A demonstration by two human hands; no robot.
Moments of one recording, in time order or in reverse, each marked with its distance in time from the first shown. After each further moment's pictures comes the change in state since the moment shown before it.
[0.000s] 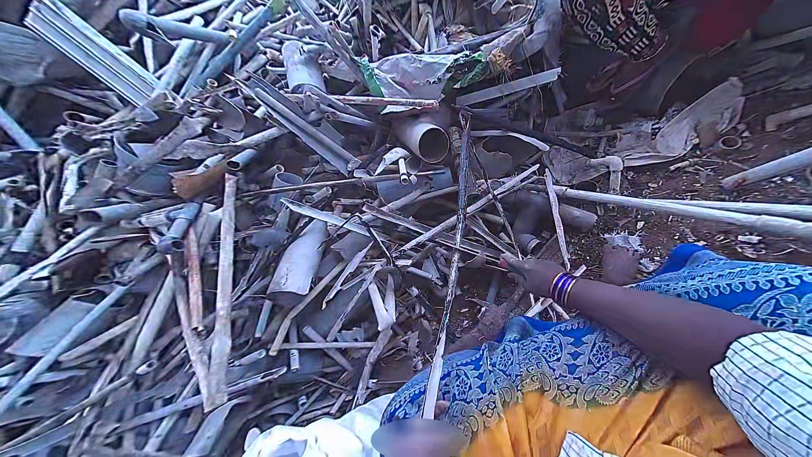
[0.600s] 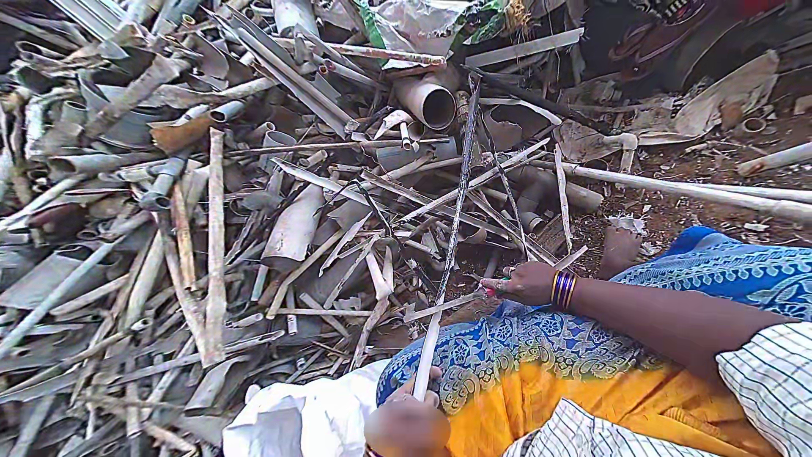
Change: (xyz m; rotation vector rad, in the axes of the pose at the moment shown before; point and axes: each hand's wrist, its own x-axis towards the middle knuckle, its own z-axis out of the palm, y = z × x) left_hand -0.002 0.013 -0.025 -0.037 -0.196 -0.065; right_hand -0.017 -0.035 0.024 -0.190 -0.059 -0.452
